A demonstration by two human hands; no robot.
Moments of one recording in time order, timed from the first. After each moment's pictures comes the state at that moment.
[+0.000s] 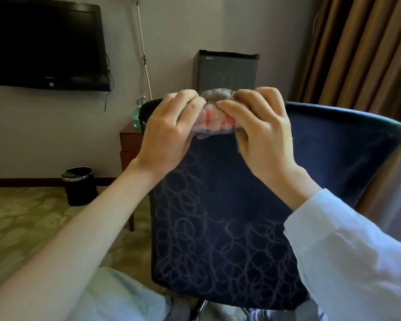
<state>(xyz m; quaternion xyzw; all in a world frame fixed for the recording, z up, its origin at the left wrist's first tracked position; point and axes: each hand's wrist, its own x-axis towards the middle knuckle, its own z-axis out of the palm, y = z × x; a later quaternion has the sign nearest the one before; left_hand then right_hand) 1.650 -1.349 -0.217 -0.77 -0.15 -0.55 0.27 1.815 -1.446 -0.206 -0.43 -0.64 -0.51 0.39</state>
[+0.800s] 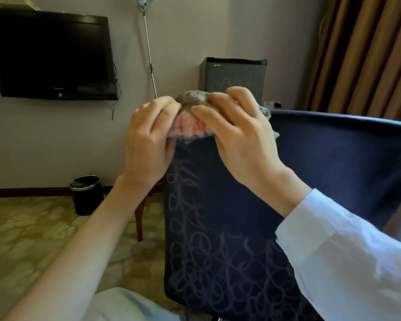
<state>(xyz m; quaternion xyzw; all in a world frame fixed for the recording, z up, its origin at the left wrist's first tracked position) 1.602 -1.300 -0.225 -0.72 -0.19 -0.63 0.24 1.750 -1.404 -0.191 -0.38 -0.66 -0.53 0.37</state>
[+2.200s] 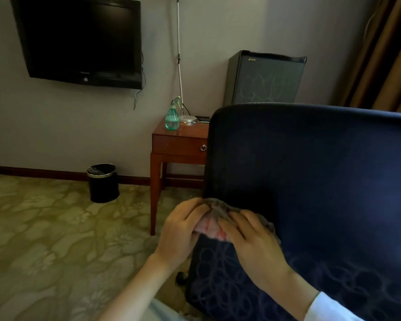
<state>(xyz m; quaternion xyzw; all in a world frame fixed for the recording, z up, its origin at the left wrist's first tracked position) 1.569 -1.247 -0.419 -0.82 -0.23 -0.52 0.01 1.725 -1.356 -0.378 -0.54 -0.73 -0.38 0.19</state>
